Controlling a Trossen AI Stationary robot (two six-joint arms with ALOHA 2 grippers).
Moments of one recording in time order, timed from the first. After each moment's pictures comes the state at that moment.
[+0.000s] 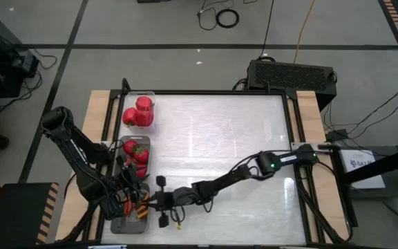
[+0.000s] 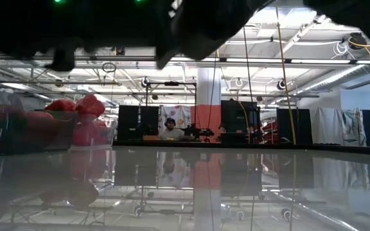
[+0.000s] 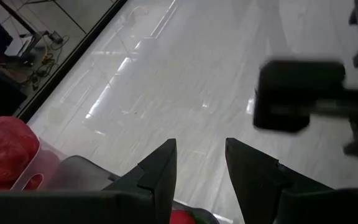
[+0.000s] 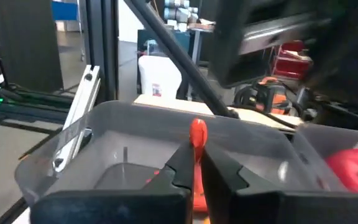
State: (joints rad) left arm -0.98 1.34 0.90 -1.09 -0.96 -1.22; right arm 0.35 2.61 1.97 0.62 0.21 -0.05
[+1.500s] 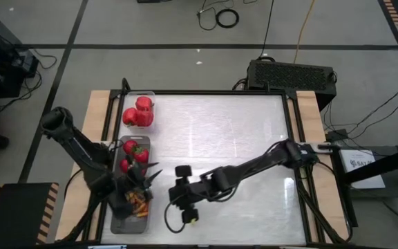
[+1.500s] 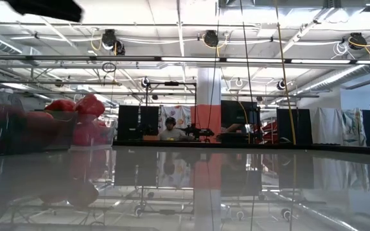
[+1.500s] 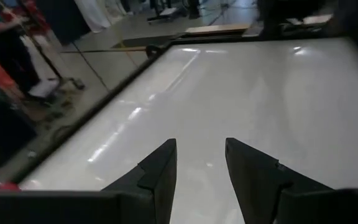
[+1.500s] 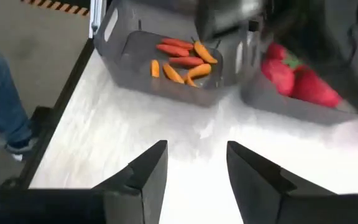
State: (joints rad) left arm -0.86 1.34 0.89 -0.70 -1.20 -0.92; right arm 0.38 2.22 2.15 -0.71 0.21 0.10
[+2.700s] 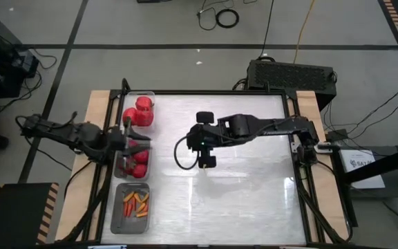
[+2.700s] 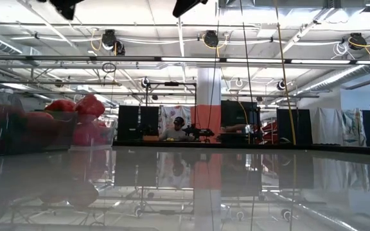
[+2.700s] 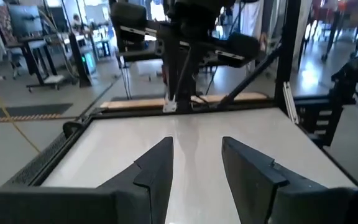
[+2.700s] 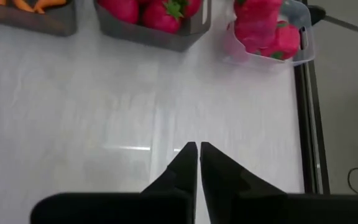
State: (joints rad) left arm -0.28 0.49 0.55 -0.14 -0.26 0.06; right arm 0.11 1.97 2.15 -1.13 0.28 -0.09
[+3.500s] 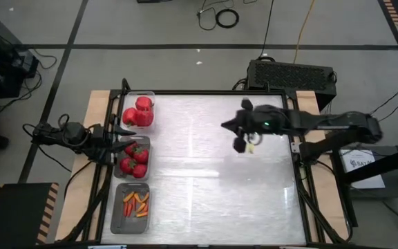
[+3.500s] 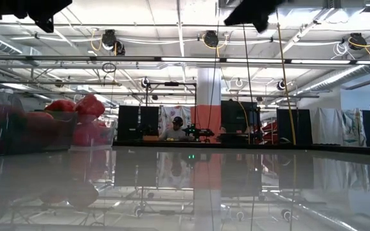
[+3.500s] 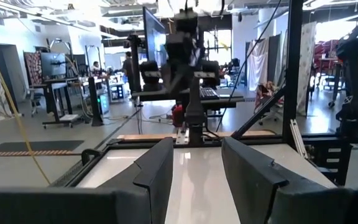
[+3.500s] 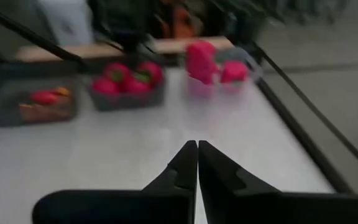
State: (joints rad) left arm -0.28 0.06 0.35 -0.15 -0.30 0.11; right arm -0.04 1.19 1.07 -0.32 0.18 0.07
